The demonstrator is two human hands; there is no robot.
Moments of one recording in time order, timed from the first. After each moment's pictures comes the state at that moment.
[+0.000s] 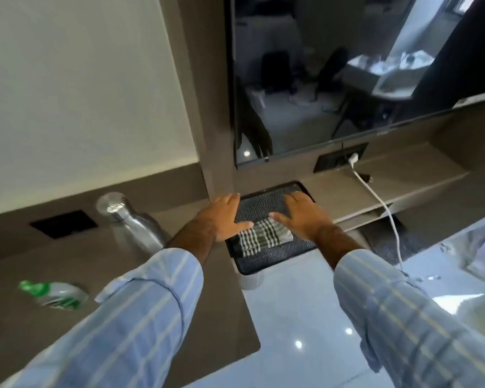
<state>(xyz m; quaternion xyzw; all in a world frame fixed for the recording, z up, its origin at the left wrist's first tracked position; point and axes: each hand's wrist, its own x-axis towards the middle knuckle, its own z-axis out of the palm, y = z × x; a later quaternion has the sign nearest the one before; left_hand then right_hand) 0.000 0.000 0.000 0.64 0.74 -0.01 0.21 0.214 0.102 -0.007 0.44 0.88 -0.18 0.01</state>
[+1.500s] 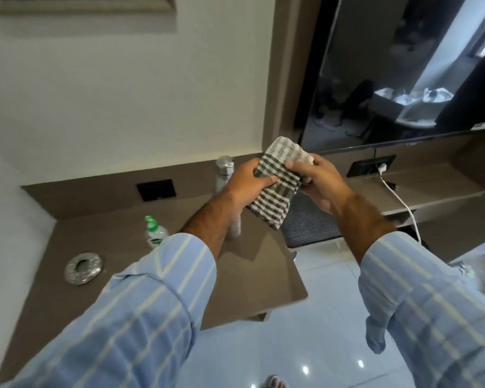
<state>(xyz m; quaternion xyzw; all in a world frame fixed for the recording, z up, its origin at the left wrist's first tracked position) -0.022 -0.200 0.147 0.40 0.68 0.50 0.36 0.128 -0.086 0.145 0.35 0.52 -0.71 -0.31</state>
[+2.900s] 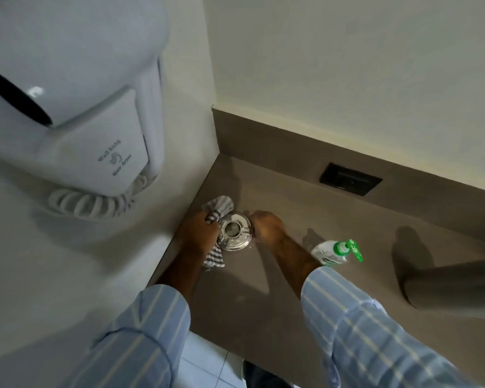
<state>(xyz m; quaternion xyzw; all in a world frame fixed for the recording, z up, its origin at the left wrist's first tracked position) -0.380 -0.511 -0.093 -0.04 0.94 0.30 0.18 -0.335 -0.351 -0.105 0.36 0.73 -0.55 0.19</state>
